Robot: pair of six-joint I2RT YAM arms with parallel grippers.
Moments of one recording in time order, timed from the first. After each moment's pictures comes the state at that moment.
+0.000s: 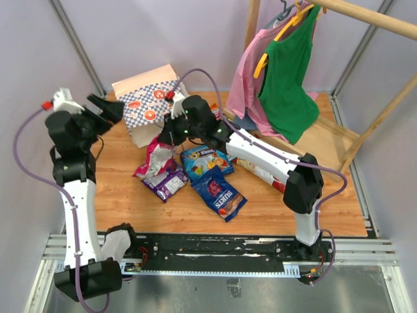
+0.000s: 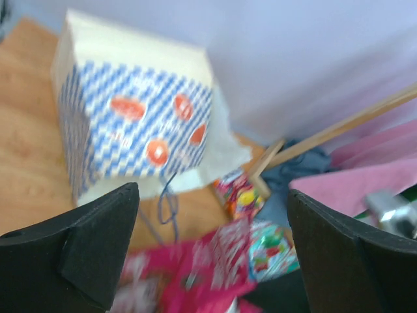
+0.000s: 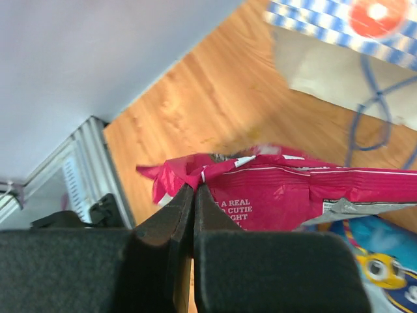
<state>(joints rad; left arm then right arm) 0.28 0.90 1.01 -0.26 0.31 -0.62 0.89 1.95 1.81 -0.24 -0.31 0.38</state>
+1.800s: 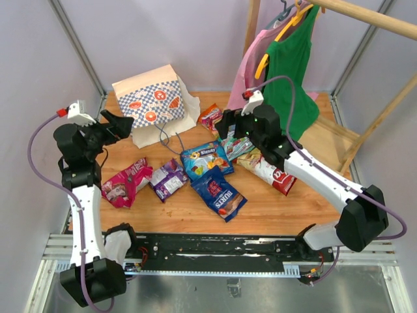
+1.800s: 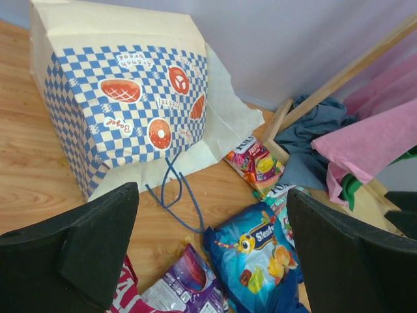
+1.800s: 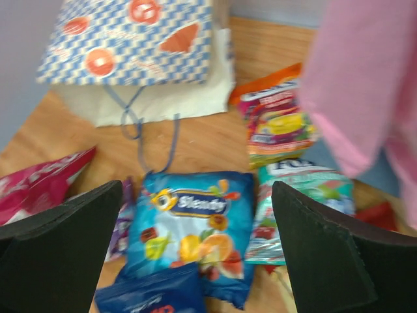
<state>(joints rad) 0.33 0.88 0.89 -0.12 0.51 -0.46 0.64 1.38 1.12 0.04 -0.01 0.28</state>
